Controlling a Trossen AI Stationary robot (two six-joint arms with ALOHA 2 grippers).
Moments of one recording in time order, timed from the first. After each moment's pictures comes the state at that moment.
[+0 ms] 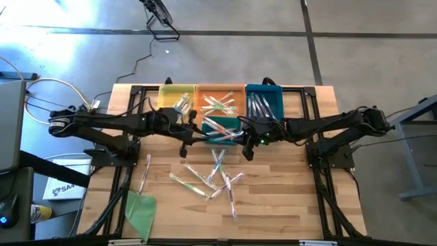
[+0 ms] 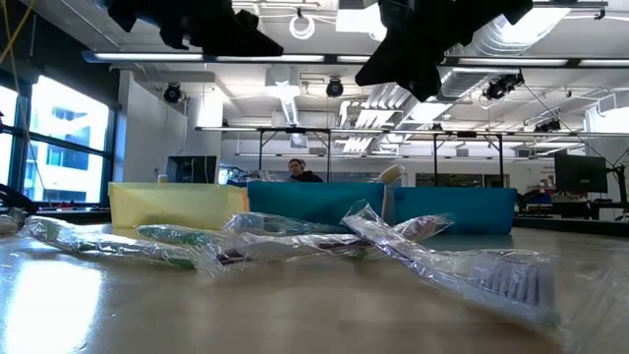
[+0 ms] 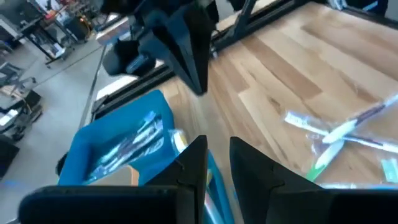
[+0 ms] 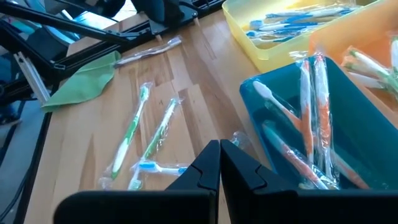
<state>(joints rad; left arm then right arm) 0.09 1.15 0.78 0.06 0.13 0.53 0.00 1.35 0.89 -0.08 0.05 0.41</state>
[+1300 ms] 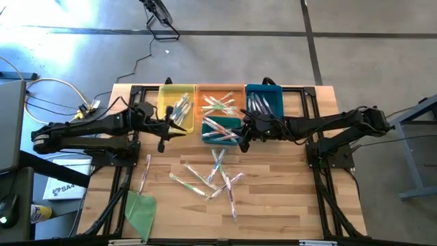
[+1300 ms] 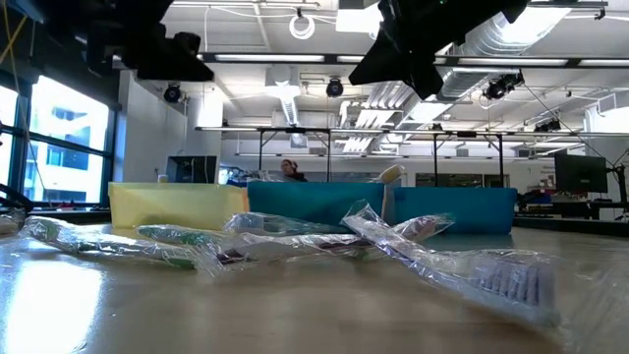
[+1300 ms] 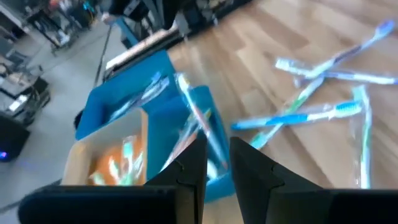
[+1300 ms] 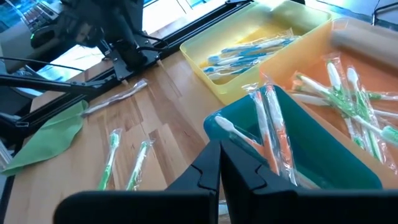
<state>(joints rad) 0.29 0.74 0.56 -0.19 0.27 0.63 -0.01 1.35 0.89 -0.01 0.22 0.51</state>
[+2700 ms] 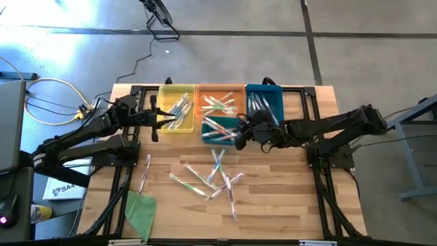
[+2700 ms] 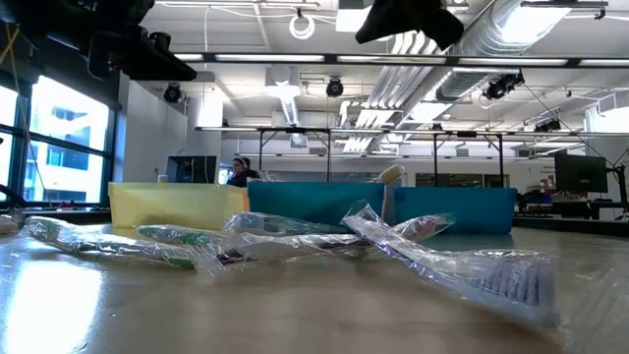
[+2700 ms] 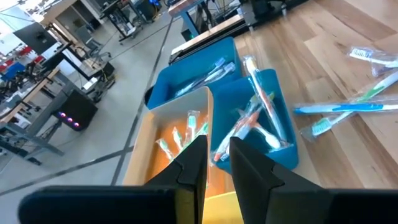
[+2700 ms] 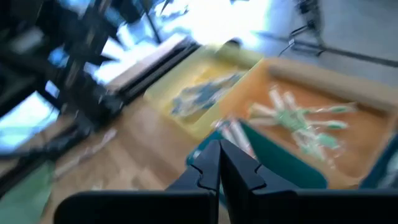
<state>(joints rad) 0.52 0.51 0.51 -0.24 0.27 0.65 0.15 1.38 1.16 -0.34 0.65 0.74</state>
